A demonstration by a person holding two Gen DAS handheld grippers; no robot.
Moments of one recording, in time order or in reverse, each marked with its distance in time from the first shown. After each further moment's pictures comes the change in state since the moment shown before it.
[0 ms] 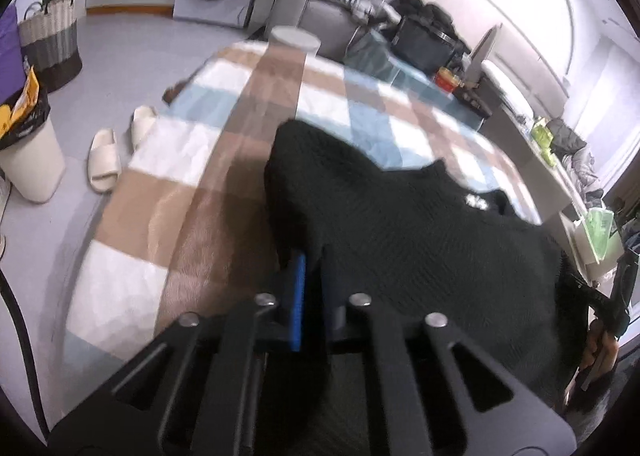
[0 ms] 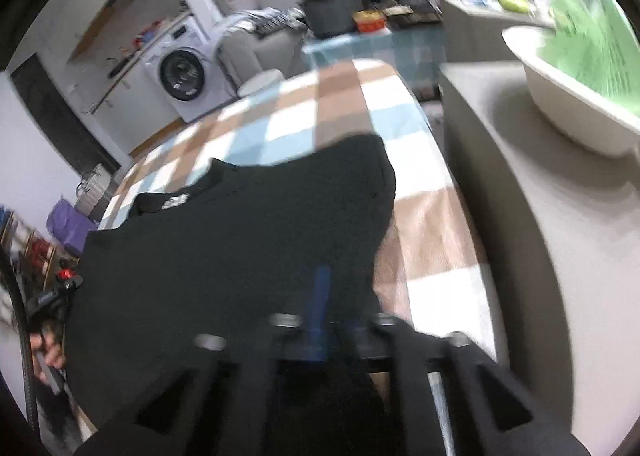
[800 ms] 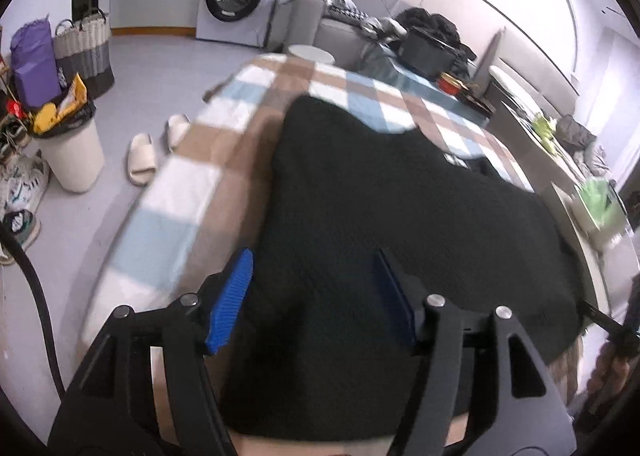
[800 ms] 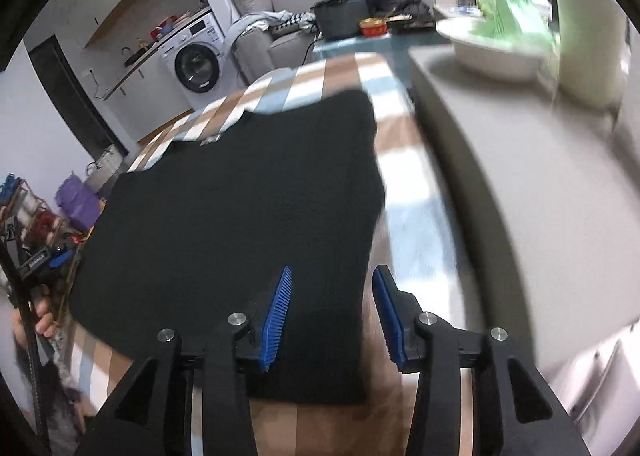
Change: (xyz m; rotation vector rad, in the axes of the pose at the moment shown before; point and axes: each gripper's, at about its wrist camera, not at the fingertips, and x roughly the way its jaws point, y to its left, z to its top) left arm -0.106 -0.024 -0.107 0.020 -0.050 0.087; right arm -0.085 -0.005 -0.116 -0.010 0.049 -0.028
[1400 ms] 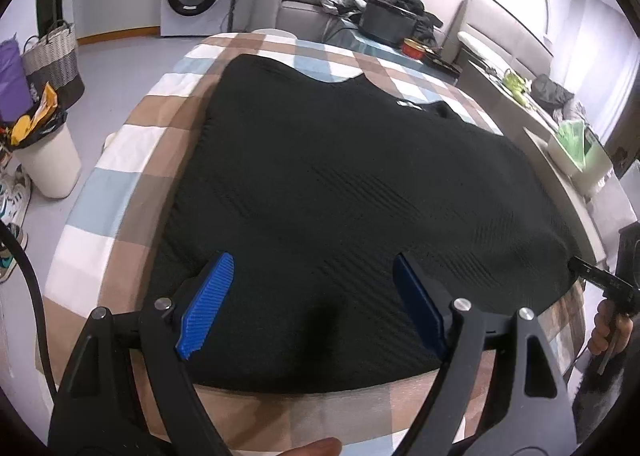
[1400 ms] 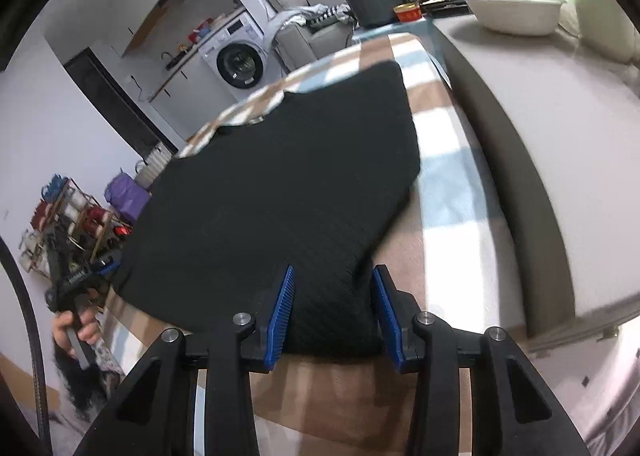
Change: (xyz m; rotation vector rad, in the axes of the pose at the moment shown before) left arm -0.008 -0.049 -0.048 0.133 0.063 -0.054; right arm 0.001 -0.009 -0.025 -0.007 0.022 0.235
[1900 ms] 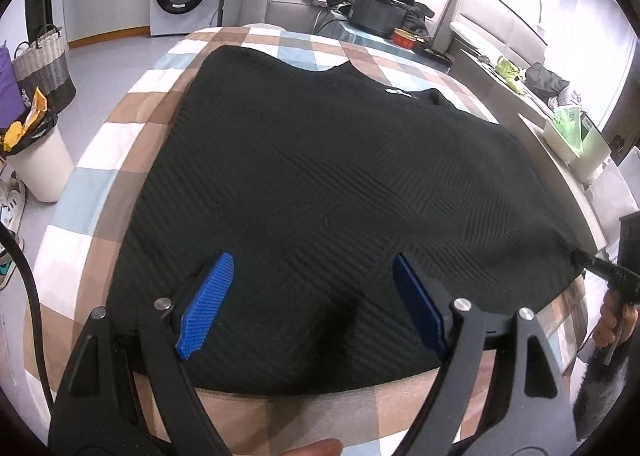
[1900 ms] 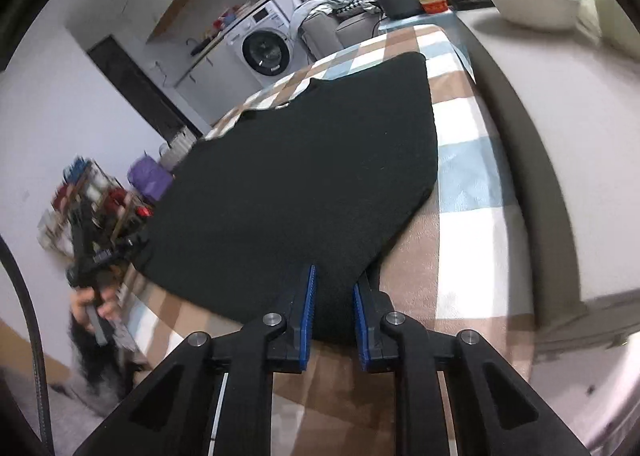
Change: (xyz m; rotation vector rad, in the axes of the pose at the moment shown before) left arm 0.011 -0.012 0.001 0.028 0.026 -0.020; right arm -0.011 -0.009 0.001 0.007 0.007 0.100
